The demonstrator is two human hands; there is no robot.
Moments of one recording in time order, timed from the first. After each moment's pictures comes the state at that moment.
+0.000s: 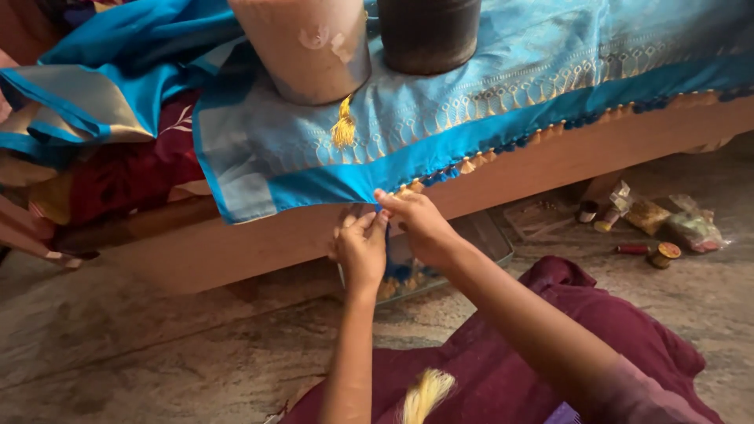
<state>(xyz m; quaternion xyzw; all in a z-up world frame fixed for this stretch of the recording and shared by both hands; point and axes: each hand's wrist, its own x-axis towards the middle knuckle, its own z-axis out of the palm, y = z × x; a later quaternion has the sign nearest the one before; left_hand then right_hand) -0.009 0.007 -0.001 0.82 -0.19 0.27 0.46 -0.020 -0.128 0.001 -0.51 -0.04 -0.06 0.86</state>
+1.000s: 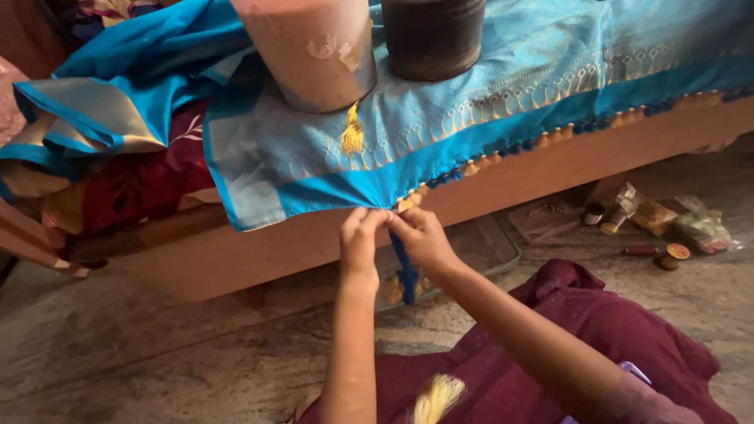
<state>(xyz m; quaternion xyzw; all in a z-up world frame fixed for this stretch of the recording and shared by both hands) 0.022 0.014 0.003 0.55 -0.17 -0.07 0.81 -0.029 -0.106 -0.015 -0.65 0.00 -0.20 0.73</state>
